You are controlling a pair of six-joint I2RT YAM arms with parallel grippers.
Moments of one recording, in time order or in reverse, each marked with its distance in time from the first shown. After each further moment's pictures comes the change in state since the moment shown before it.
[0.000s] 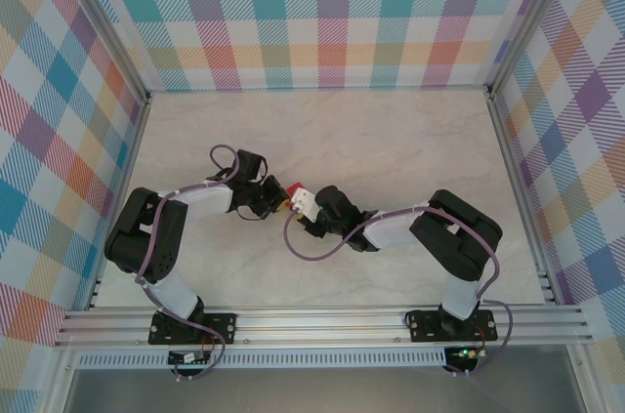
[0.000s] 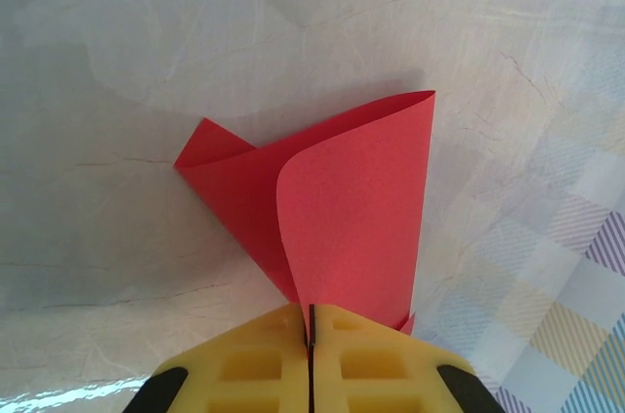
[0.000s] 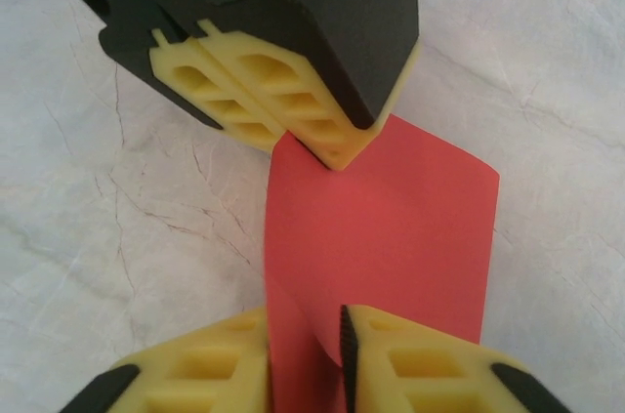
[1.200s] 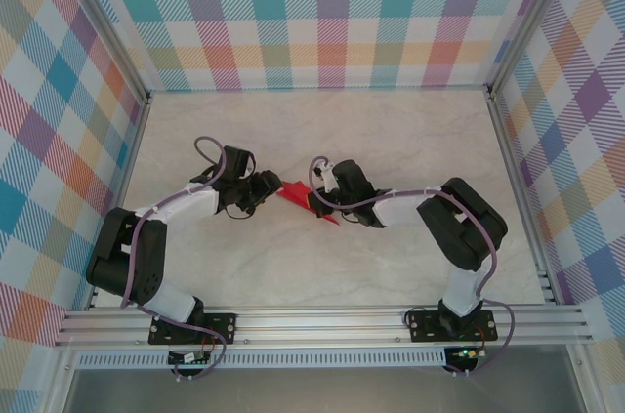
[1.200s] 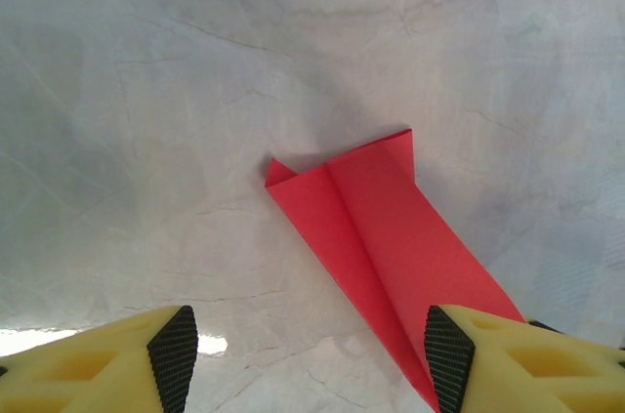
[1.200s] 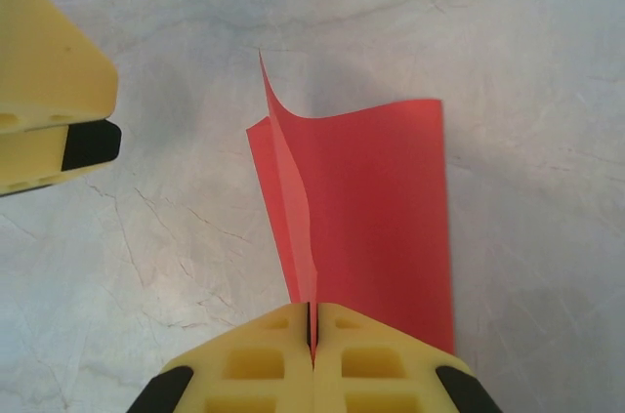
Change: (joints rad) left arm 0.049 -0.156 -0.016 -0.100 -0.144 0.192; right arm -0.200 0.024 0.090 -0.095 -0.330 0.660
